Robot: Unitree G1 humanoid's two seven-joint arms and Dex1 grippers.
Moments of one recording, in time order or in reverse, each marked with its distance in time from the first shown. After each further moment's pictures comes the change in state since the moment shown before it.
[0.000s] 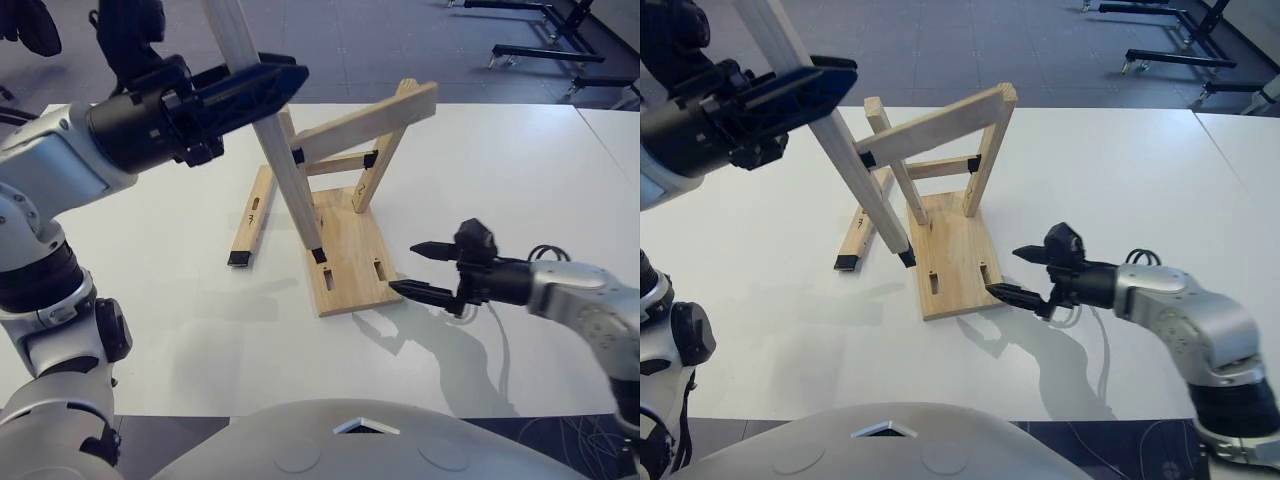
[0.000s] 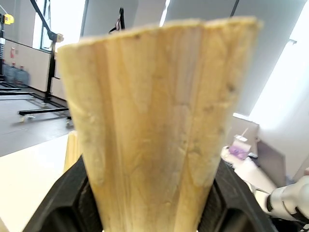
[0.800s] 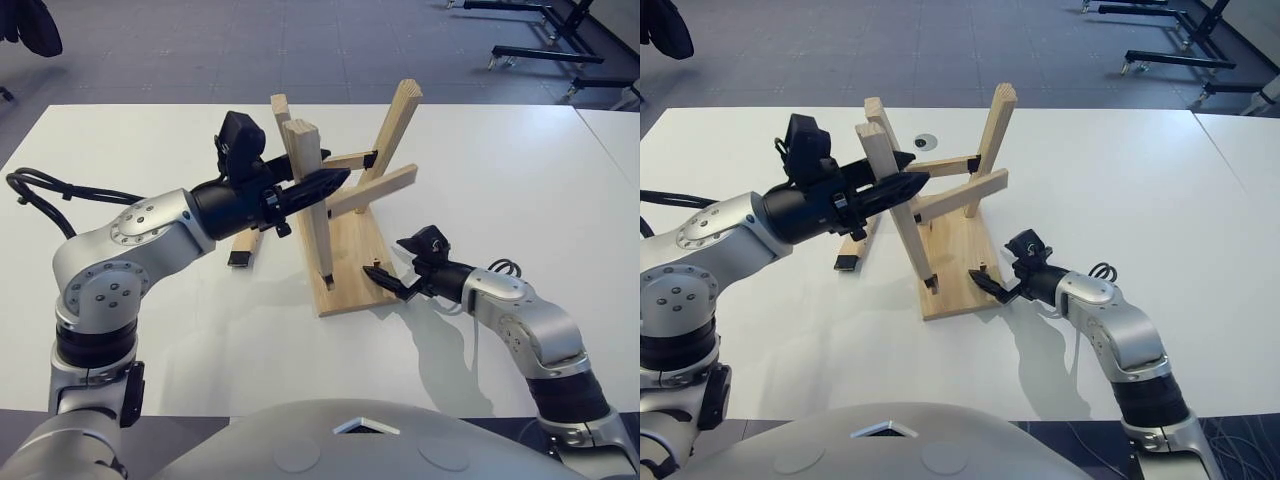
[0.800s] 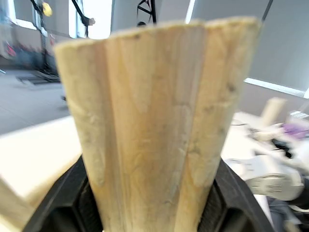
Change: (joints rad) left arm 0.267 -0.081 -0.307 -0.231 0.476 -0.280 0.001; right arm -0.017 0.191 0.137 0.094 -0.268 -0.131 -0.156
